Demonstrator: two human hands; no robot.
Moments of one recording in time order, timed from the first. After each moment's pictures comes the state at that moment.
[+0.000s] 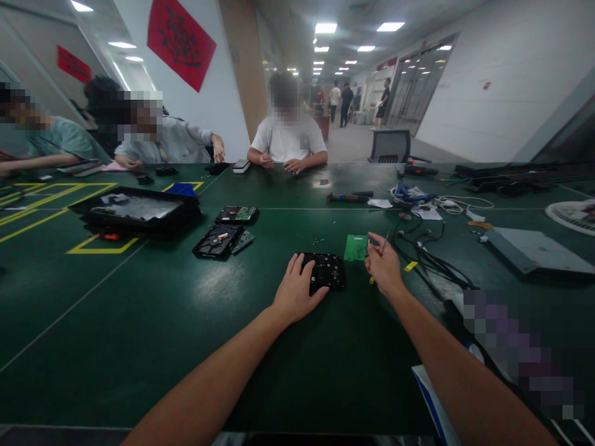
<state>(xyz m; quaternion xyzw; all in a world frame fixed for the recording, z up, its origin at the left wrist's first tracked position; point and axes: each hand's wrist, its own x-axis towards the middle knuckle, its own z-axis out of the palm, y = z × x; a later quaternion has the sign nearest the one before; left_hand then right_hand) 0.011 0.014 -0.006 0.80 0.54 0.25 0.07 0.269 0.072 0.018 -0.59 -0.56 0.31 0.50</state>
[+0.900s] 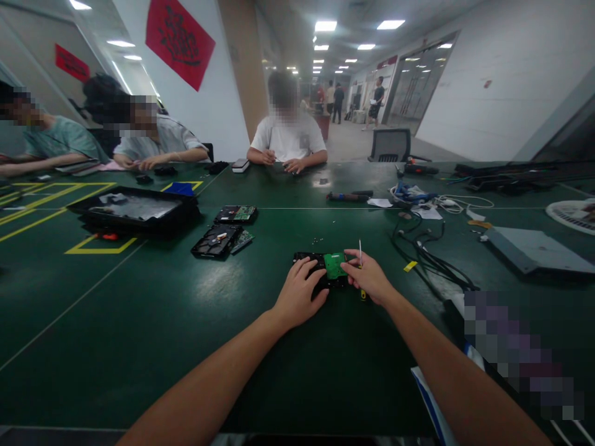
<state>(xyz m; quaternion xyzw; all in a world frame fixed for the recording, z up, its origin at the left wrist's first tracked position) 0.017 0.006 0.002 0.84 0.46 0.27 0.04 0.245 0.054 0.012 -0.56 -0.56 0.47 0.39</state>
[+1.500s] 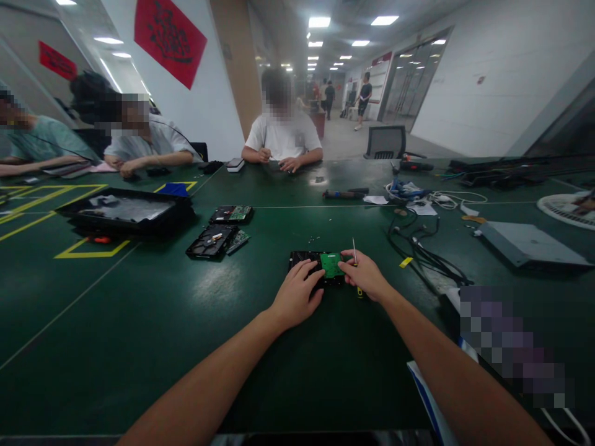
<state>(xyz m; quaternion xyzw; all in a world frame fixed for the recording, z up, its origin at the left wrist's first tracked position) 0.018 0.005 0.002 0.86 0.43 0.26 0.05 0.247 0.055 0.004 -0.59 -0.58 0.43 0.36</state>
